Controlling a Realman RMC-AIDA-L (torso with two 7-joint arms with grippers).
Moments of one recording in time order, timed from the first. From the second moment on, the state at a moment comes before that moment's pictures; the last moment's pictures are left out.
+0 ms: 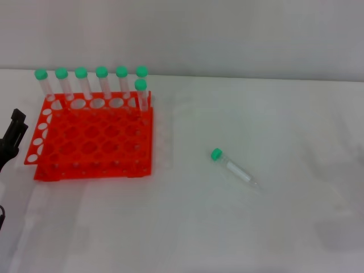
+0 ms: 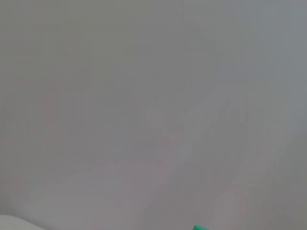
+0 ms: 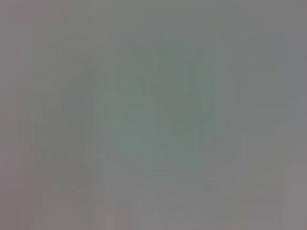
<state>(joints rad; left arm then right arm) -0.30 -2.09 -1.41 -0.15 -0.33 -1.26 2.54 0.39 2.03 -0.98 -0.05 2.55 1.38 -2.70</state>
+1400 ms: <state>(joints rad) -0.29 -2.09 -1.41 -0.14 -0.33 -1.26 2.53 0.42 2.01 -1.49 -1.73 0.69 1.12 -0.58</state>
